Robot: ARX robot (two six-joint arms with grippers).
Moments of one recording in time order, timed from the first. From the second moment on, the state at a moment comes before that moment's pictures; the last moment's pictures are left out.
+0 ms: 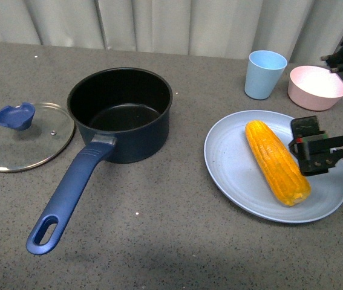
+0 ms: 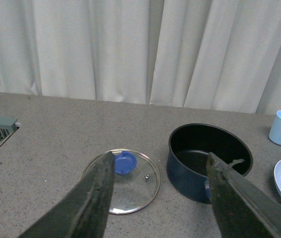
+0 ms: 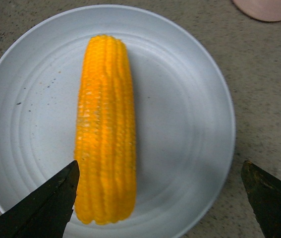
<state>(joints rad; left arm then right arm) 0.00 0.00 0.02 0.00 0.00 0.00 0.21 1.75 0.70 0.18 0.02 -0.05</state>
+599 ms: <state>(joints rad) 0.00 0.00 0.02 0.00 0.00 0.00 0.27 2.00 0.86 0.14 0.07 -0.05</state>
